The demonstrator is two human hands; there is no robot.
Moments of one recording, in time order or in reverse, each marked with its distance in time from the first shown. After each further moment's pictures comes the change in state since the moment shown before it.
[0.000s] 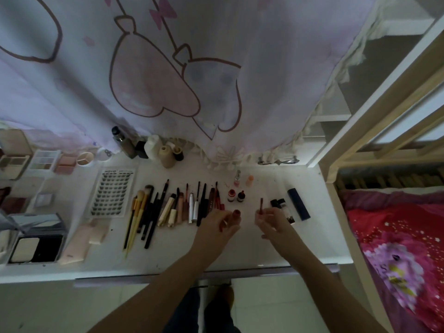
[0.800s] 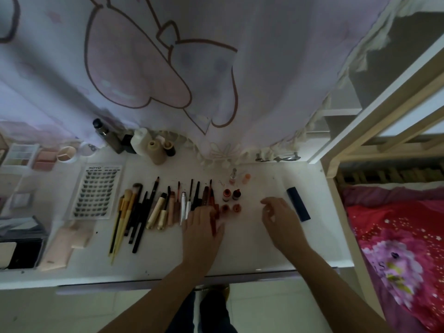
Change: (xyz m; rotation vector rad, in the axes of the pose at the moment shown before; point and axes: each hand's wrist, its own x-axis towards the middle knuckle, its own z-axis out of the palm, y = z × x) left_hand 0.005 -0.024 0.018 0.418 0.375 0.149; right_hand 0.035 0.011 -0.011 -0.571 0.224 -0.238
